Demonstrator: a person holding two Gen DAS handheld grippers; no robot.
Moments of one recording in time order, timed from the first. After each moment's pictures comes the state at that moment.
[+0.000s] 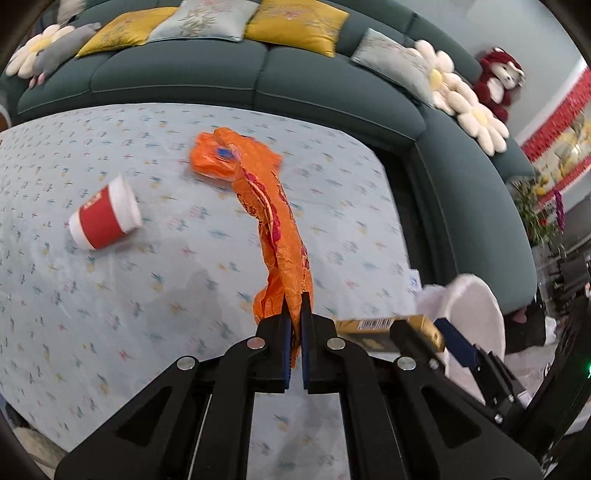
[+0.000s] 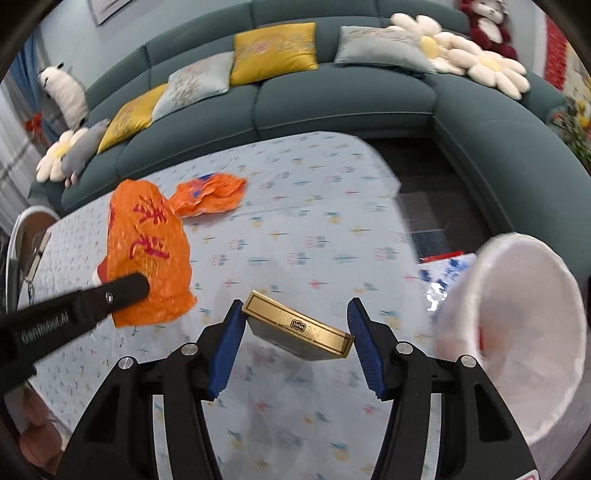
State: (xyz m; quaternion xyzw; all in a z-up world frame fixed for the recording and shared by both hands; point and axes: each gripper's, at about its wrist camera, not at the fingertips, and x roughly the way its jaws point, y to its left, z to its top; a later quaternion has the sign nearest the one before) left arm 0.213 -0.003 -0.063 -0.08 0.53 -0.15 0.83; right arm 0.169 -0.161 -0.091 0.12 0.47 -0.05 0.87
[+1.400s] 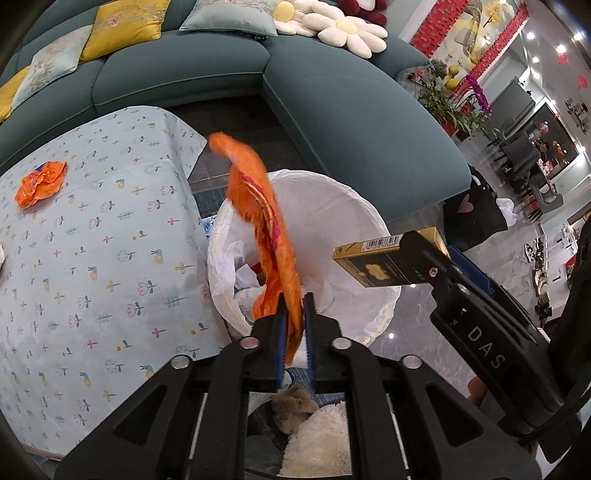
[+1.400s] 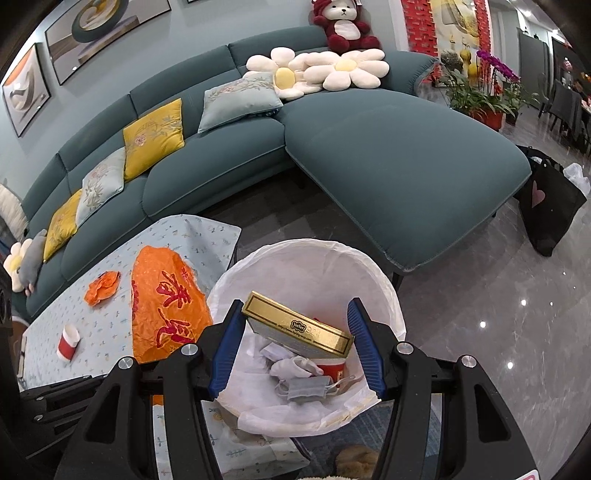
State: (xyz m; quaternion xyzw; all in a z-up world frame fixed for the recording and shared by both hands) left arm 0.101 -0.230 -0.049 0.04 0.54 -0.33 0.77; right arm 0.016 -0.377 -0.045 0.21 0.38 -0.21 0.87
